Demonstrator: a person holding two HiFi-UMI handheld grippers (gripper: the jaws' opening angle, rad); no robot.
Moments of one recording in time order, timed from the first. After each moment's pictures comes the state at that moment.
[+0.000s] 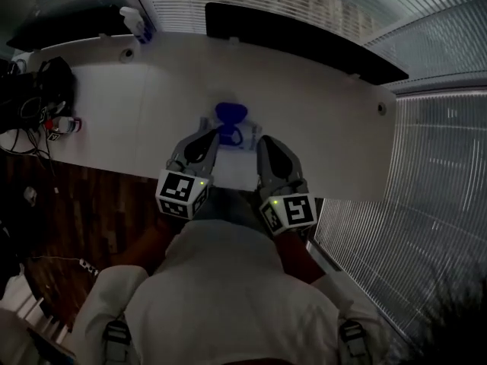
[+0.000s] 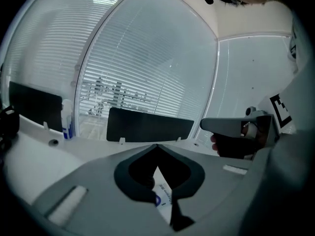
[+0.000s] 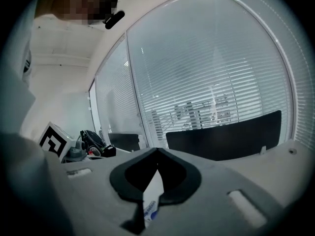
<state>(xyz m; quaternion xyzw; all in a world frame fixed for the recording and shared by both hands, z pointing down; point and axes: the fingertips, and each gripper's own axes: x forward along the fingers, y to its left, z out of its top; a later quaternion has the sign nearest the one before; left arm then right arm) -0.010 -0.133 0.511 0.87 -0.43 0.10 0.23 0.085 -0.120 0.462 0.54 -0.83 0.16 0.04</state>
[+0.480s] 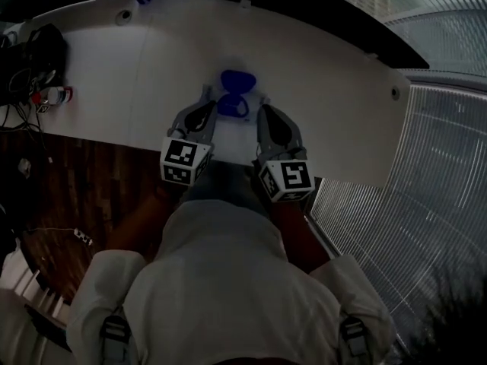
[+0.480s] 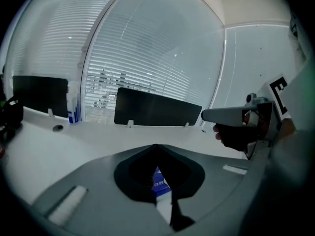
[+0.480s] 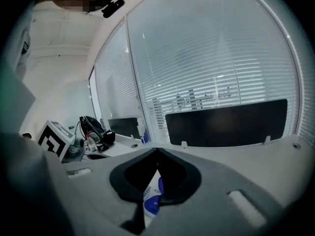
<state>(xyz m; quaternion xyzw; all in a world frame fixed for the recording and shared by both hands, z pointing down) -0.026 -0.136 0.596 0.85 -0.45 0.15 0.25 0.071 -0.136 0.537 0.52 -0.83 0.19 0.10</state>
